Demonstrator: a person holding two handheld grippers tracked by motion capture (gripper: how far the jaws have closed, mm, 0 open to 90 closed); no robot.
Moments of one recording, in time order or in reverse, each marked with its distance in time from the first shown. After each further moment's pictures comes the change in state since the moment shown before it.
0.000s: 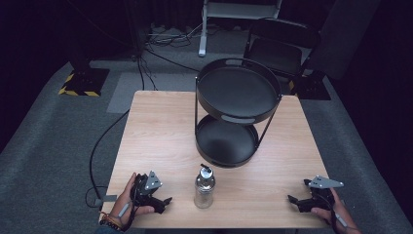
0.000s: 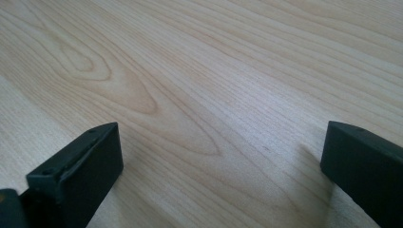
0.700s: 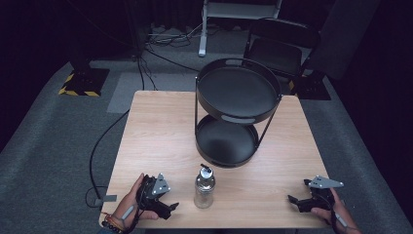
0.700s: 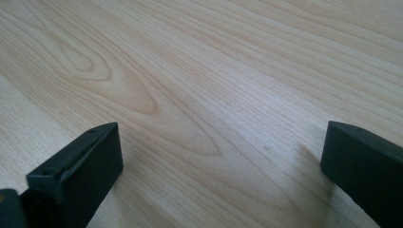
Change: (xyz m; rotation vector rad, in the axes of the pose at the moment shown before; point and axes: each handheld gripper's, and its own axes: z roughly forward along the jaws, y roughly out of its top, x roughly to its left) left arm -0.028 0.024 -0.013 0.008 -0.045 0.103; right arm 0.000 0.000 0.000 0.000 0.000 0.000
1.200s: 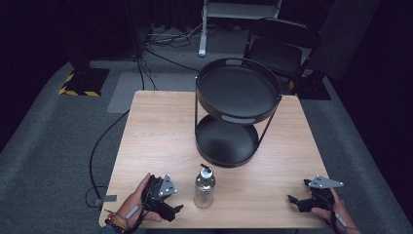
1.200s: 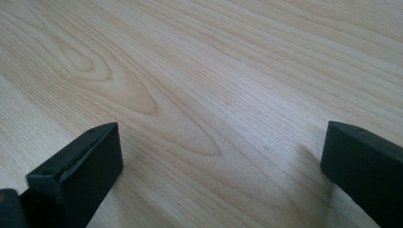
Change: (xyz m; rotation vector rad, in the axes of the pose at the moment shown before) left arm -0.012 0.016 -0.001 0.026 -0.020 0.053; right arm 0.000 0.000 0.000 0.000 0.000 0.000
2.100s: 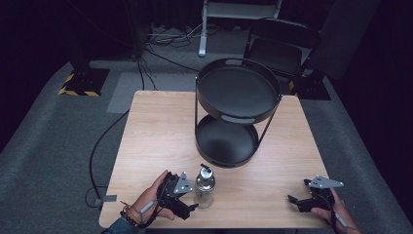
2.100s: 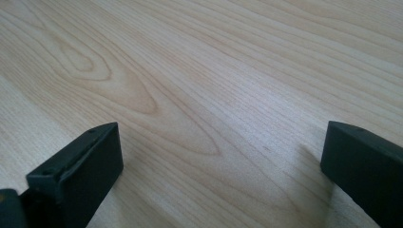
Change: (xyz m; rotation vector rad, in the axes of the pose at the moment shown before) left arm -0.016 0.039 0.015 -0.048 -0.079 0.055; right arm 0.000 0.000 0.000 0.000 0.000 0.000
